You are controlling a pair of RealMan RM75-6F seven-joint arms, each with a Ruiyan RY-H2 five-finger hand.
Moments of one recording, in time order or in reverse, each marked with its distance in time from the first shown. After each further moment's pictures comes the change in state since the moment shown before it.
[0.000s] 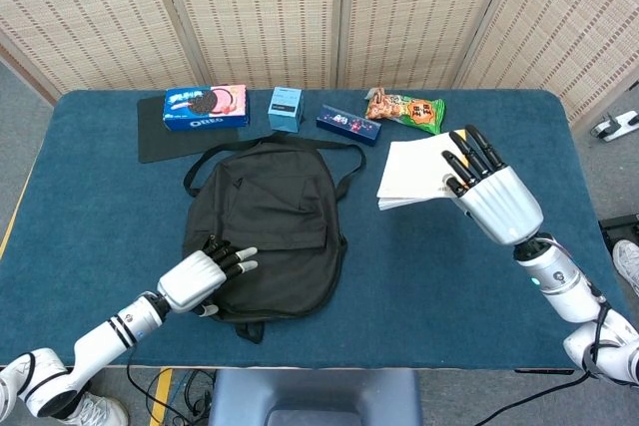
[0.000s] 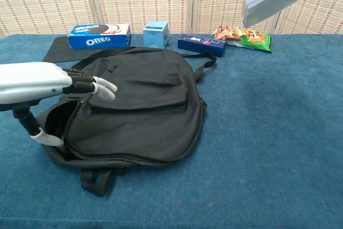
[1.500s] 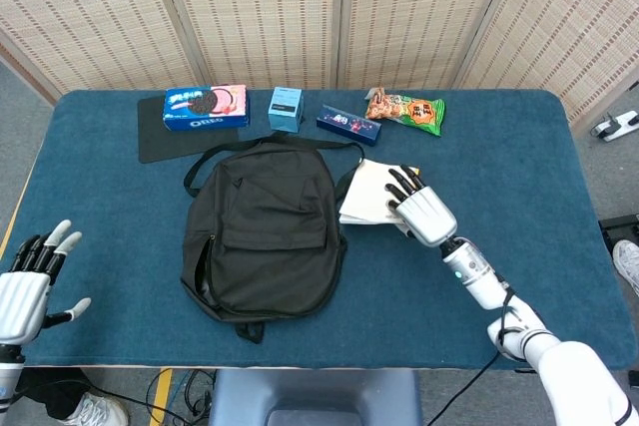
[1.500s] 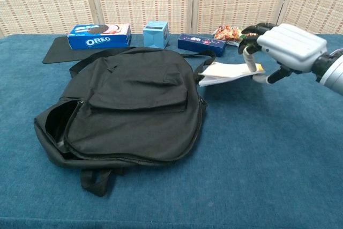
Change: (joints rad) left arm 0.515 0.180 -0.055 -0.039 -0.185 0.551 -0.031; right arm 0.103 -0.575 -0.106 0.709 0.080 -0.227 0.380
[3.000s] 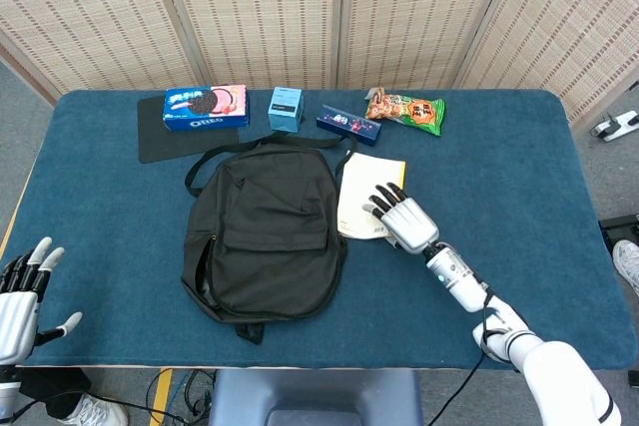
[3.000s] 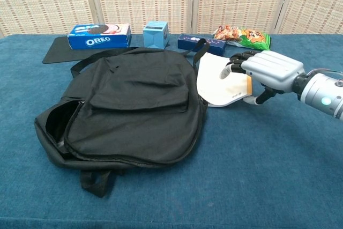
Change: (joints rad) left arm 0.089 -0.077 0.020 0.014 -0.058 0.076 0.042; right arm 0.029 -0.083 -0.006 0.027 -0.001 -0.199 0.051
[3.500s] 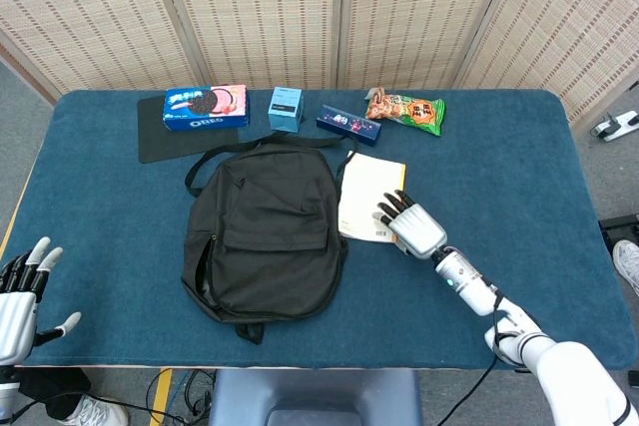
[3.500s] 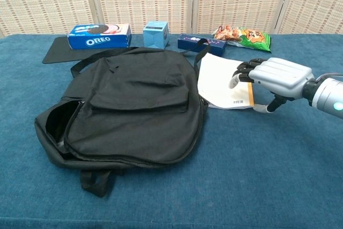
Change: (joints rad) left arm 0.004 0.003 0.001 -0.003 -0.001 0.007 0.004; right arm -0.024 0.057 -0.031 -0.047 -0.030 -0.038 -0.045
